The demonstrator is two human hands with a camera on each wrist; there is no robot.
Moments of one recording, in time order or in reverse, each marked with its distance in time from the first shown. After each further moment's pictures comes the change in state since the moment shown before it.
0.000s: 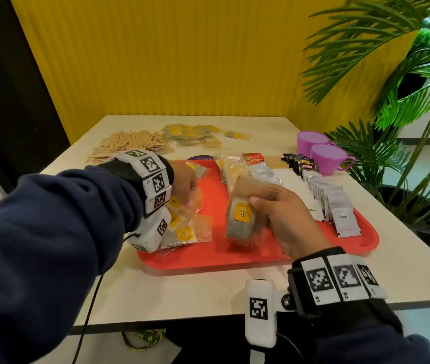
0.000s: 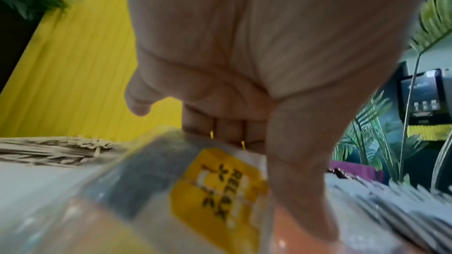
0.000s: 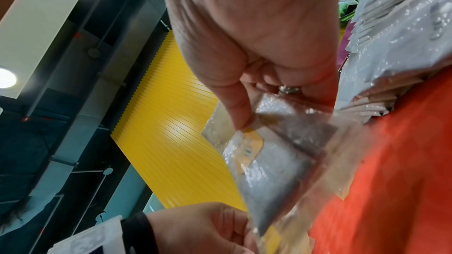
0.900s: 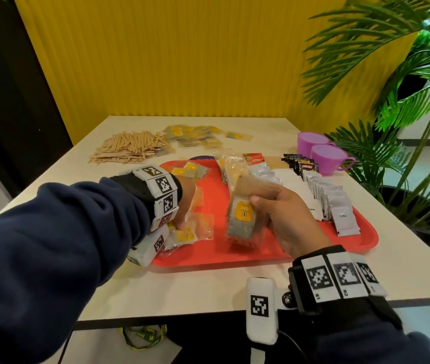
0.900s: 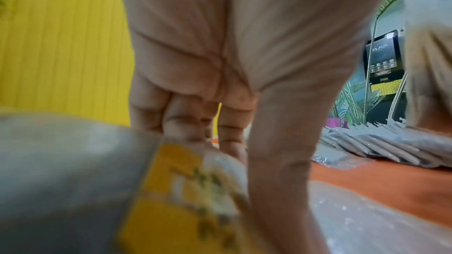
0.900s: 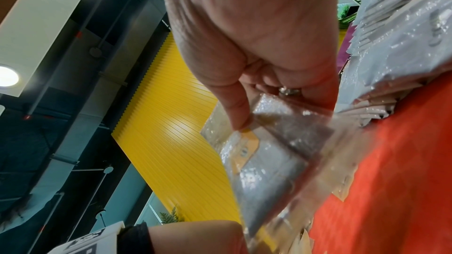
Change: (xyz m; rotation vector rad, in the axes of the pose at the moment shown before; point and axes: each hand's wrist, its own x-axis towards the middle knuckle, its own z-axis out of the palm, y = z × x) left_hand -0.004 0.014 0.022 0.126 -0.052 -0.107; right_hand -0.002 -0.001 -0.001 -0.005 0.003 0.014
